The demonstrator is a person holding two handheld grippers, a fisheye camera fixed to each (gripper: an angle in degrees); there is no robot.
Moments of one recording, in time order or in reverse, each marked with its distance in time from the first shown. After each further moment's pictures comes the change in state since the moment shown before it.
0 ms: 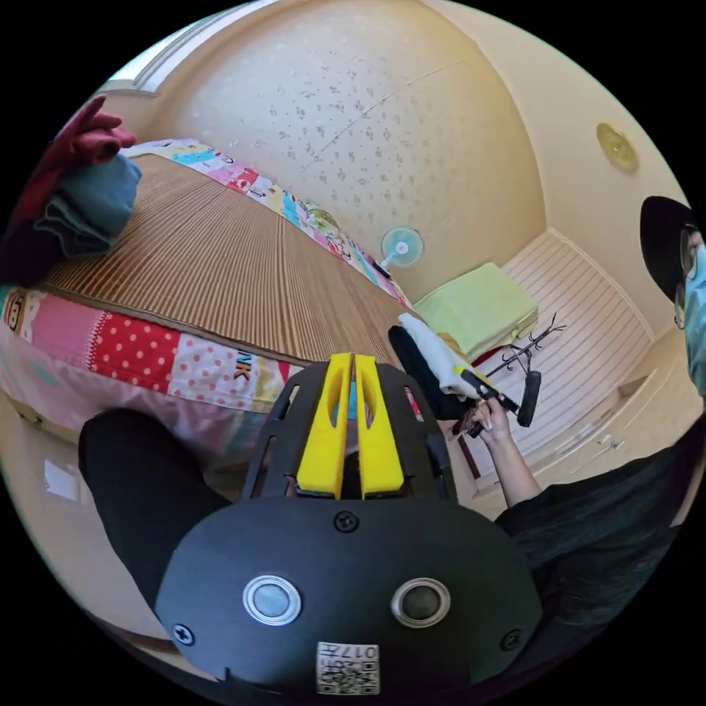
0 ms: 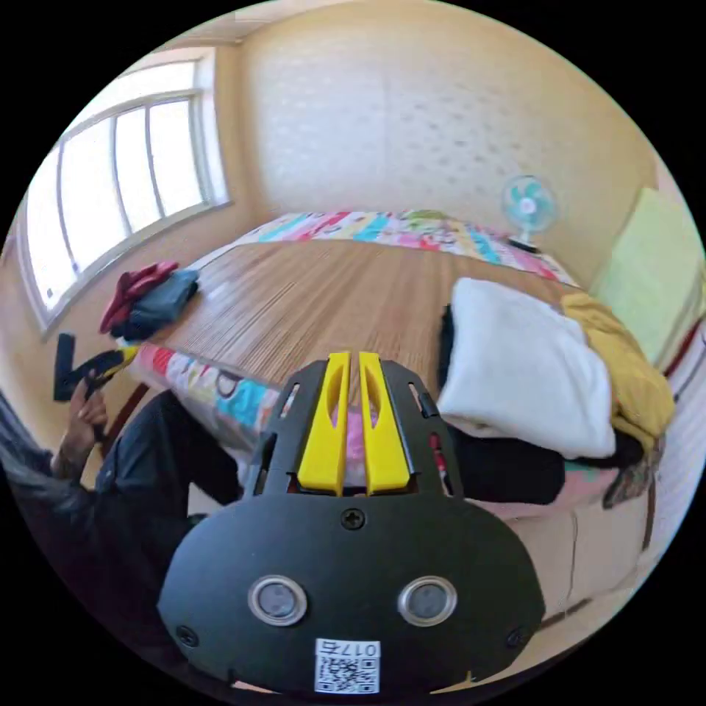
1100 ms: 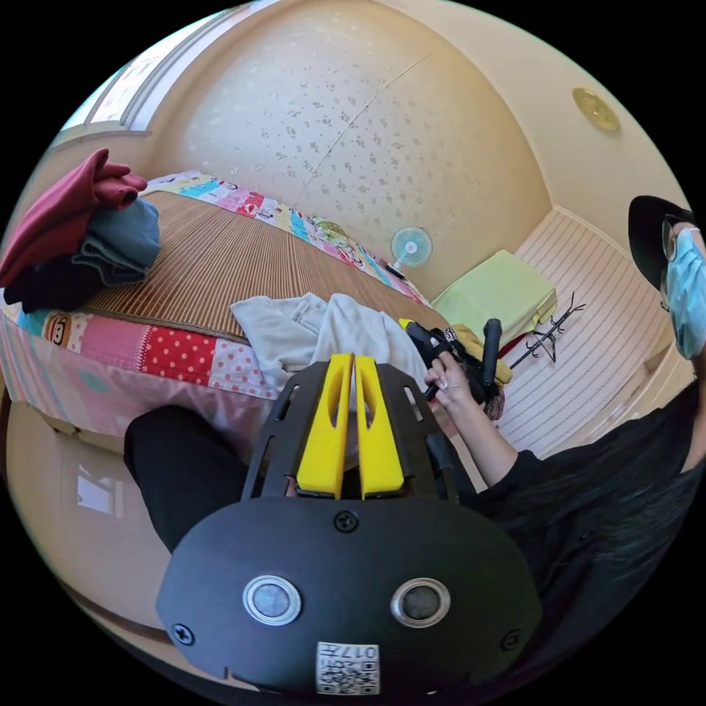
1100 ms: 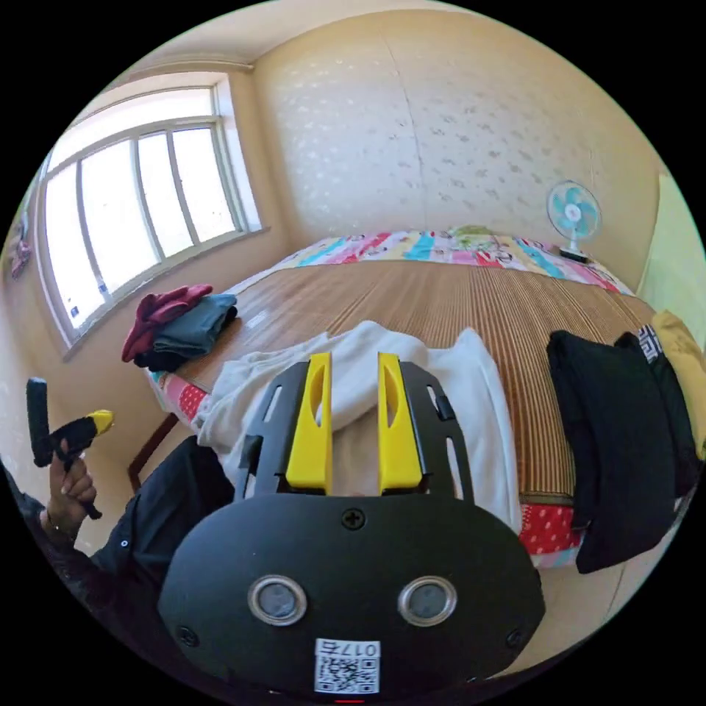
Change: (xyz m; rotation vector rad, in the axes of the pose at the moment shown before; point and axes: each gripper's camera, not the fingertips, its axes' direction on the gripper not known) left arm 0.049 0.047 0.024 0.042 -0.140 0.031; right arm -0.214 -0.093 0.073 0.184 -0.140 0.026
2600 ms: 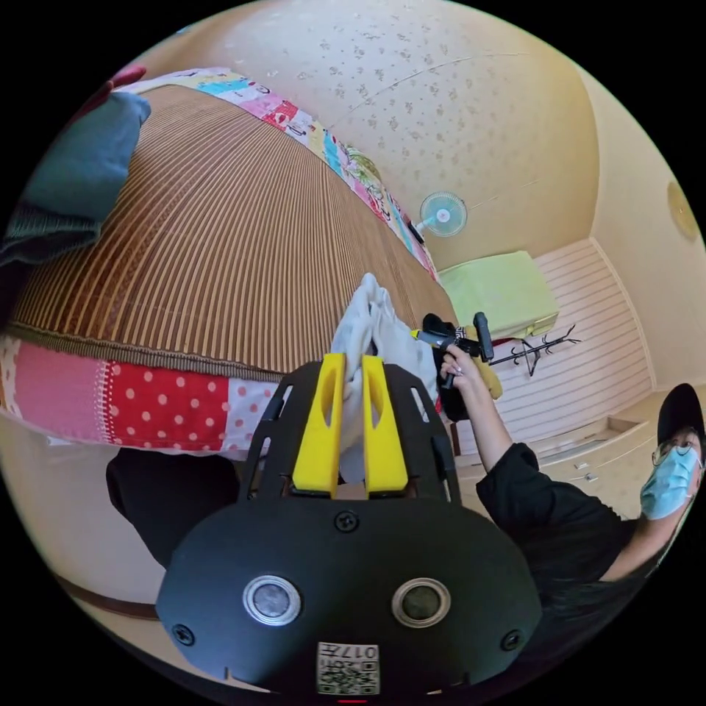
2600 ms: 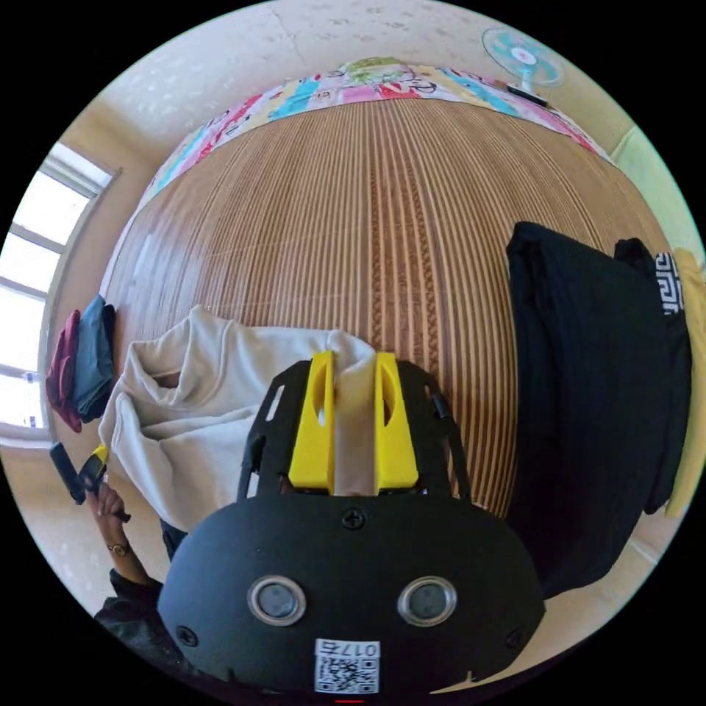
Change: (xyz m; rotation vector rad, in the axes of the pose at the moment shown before) left arm -0.098 -0.198 0.045 -0.245 0.188 -0.219; right arm 0.237 -0.203 0.089 -0.637 0.216 0.388
